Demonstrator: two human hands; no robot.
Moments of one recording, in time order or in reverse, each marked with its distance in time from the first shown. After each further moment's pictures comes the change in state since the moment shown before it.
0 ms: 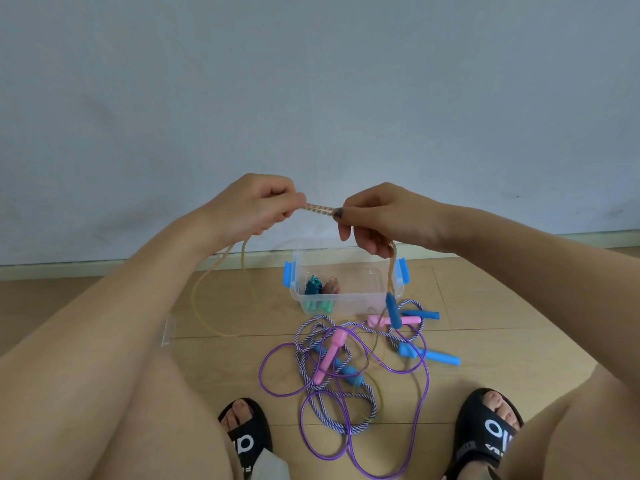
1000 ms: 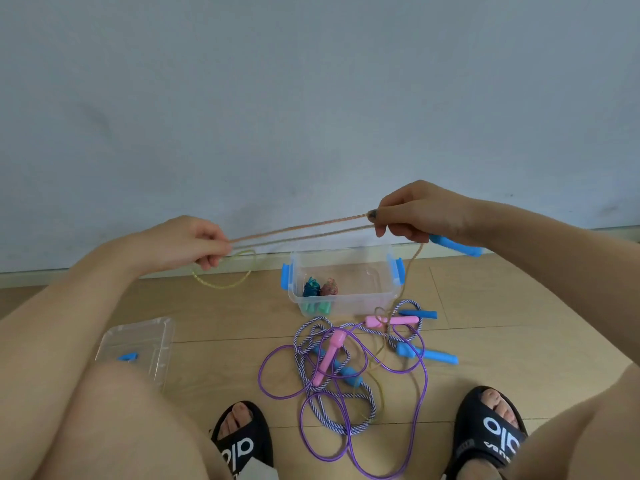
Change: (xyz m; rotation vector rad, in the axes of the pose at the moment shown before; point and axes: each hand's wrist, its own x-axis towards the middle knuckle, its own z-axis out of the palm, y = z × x) left_hand -0.023 -0.077 -0.050 0.279 -0.095 -0.284; right_hand -0.012 0.030 -0.035 -0.033 0.093 0.104
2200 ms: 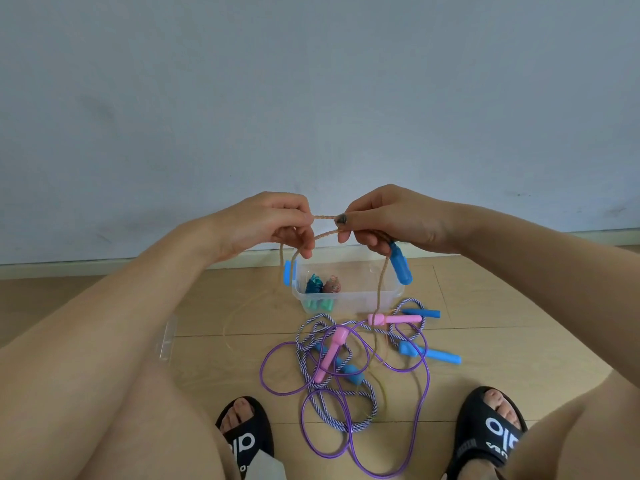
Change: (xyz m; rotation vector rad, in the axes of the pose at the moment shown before) left_hand 0.005 0.090 0.038 -0.433 -0.171 0.273; right_hand 0.010 -0.026 0.032 0.103 -0.160 -0.079
